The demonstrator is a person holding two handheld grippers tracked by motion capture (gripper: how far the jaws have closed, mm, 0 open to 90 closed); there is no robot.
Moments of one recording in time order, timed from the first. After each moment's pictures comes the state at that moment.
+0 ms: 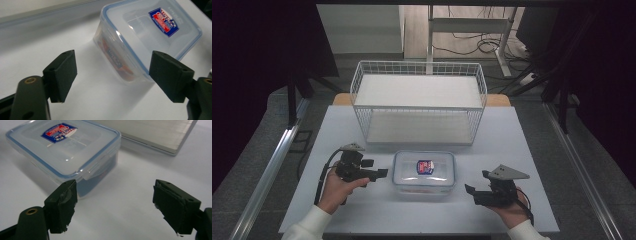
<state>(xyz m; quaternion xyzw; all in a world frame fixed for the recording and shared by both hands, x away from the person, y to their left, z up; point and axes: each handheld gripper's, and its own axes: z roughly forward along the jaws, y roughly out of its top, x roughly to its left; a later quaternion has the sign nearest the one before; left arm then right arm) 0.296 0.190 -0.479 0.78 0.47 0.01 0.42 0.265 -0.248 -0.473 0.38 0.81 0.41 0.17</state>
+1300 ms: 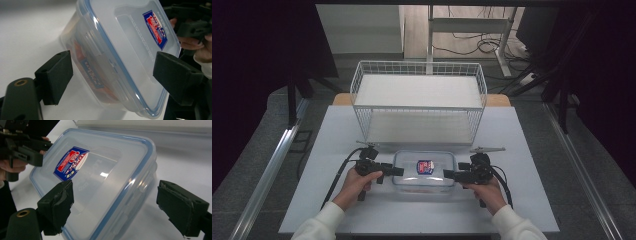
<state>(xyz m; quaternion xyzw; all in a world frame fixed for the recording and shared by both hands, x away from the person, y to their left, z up) 0.336 0.163 -0.520 0.74 0.47 -0.16 0.45 0.334 -0.205 -0.491 0.45 0.78 0.44 -0.03</state>
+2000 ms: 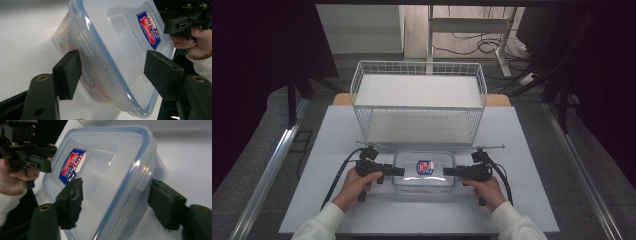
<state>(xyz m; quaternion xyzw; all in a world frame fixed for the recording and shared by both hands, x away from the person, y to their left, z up) 0.332 0.162 -0.516 0.74 0.47 -0.16 0.46 0.348 -0.211 -0.501 0.49 0.74 0.44 -0.12</state>
